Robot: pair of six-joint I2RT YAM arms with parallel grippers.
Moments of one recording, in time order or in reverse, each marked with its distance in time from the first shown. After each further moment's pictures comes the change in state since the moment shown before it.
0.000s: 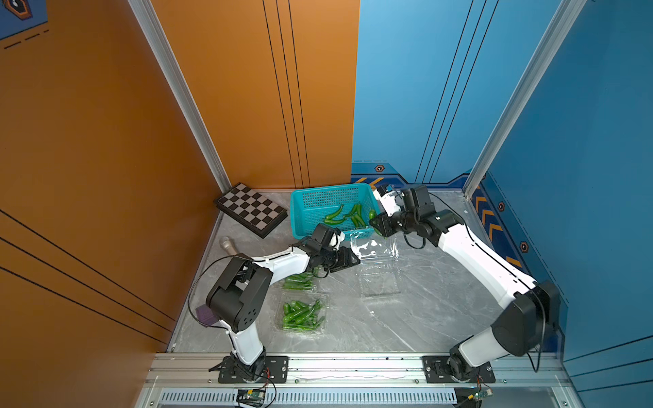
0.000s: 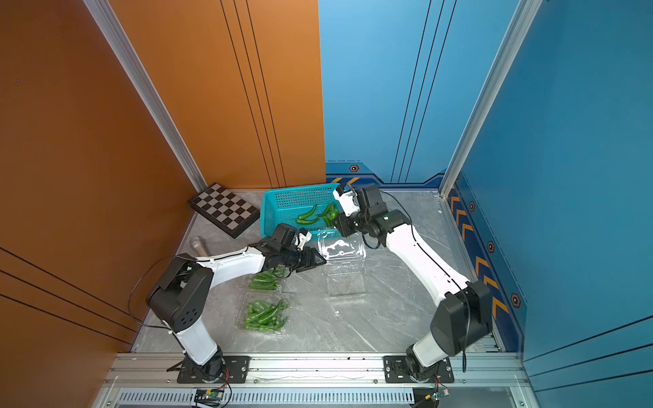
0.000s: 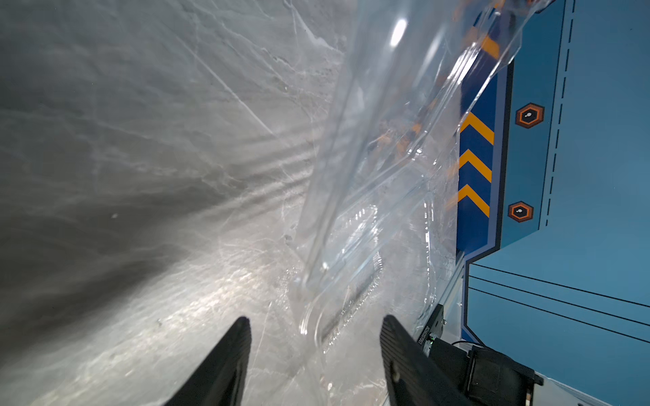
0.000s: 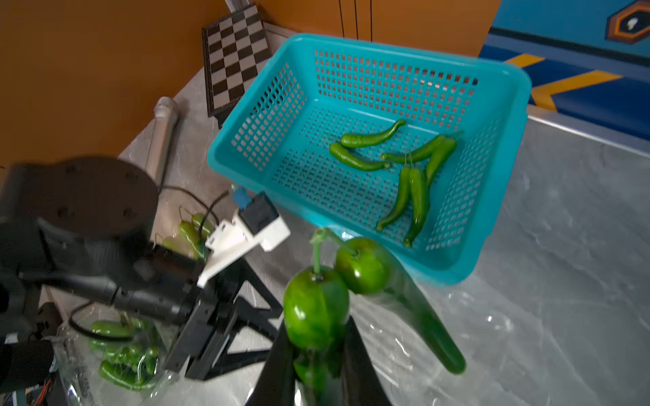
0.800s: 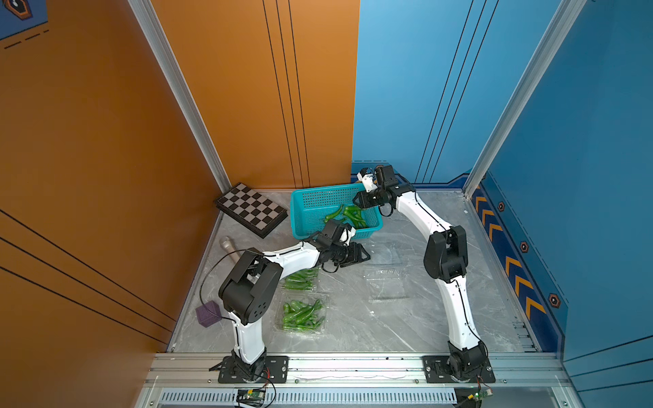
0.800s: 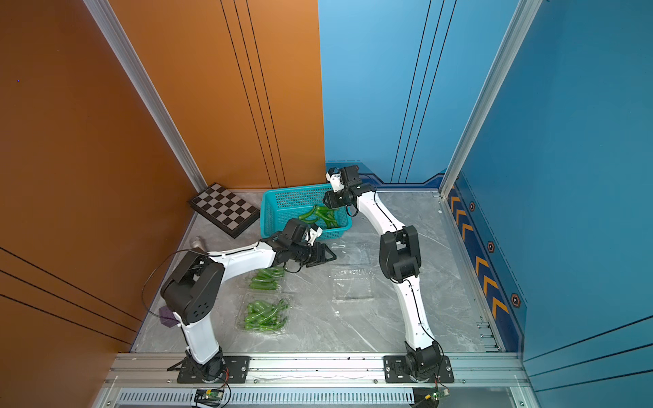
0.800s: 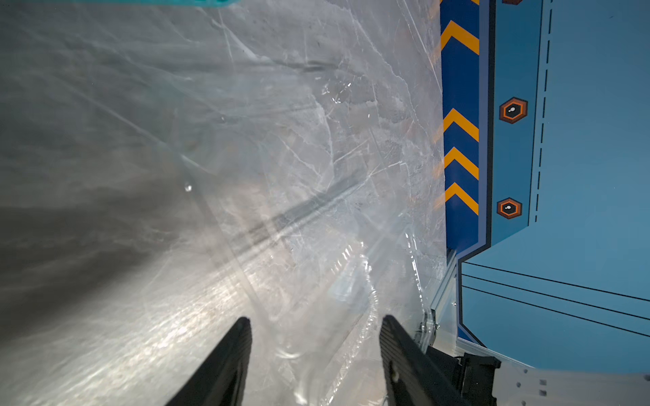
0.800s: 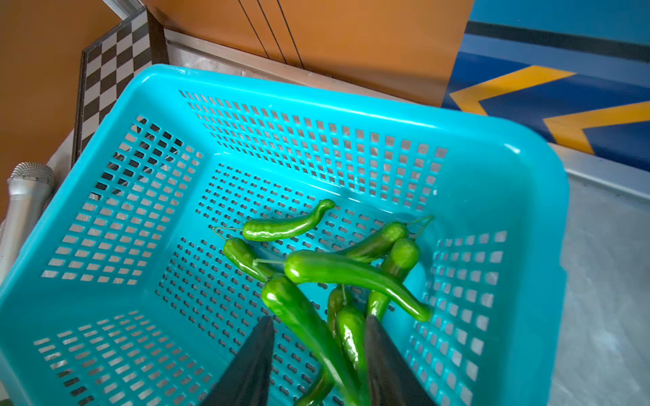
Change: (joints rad) left arm -0.048 0.094 0.134 0.003 0.000 -0.008; right arm -0.089 0.767 0.729 -0.063 -0.025 0.010
